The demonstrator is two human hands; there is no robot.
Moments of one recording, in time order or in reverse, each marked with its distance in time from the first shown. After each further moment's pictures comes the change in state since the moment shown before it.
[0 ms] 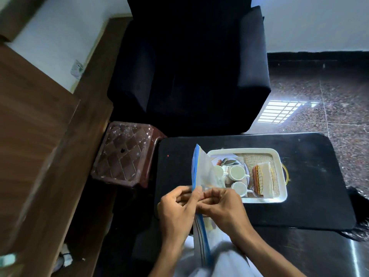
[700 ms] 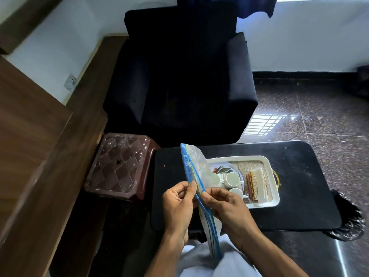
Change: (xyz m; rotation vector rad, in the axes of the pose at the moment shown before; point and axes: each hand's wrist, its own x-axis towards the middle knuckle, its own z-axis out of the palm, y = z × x) left_hand 0.013 0.014 -0.019 -0.299 -0.123 -0.084; right_hand -0.020 -0.011 0.023 0.357 0.090 0.057
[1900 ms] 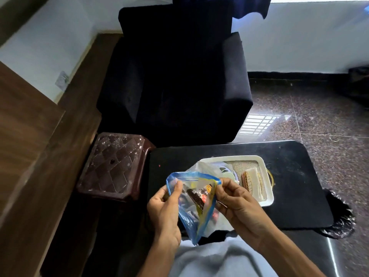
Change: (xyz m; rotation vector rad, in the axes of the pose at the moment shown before) left_hand 0.008 -0.011 0.002 -0.167 0.289 -0.165; right_hand -0.008 -0.030 -0.032 0.285 -0.178 -0.019
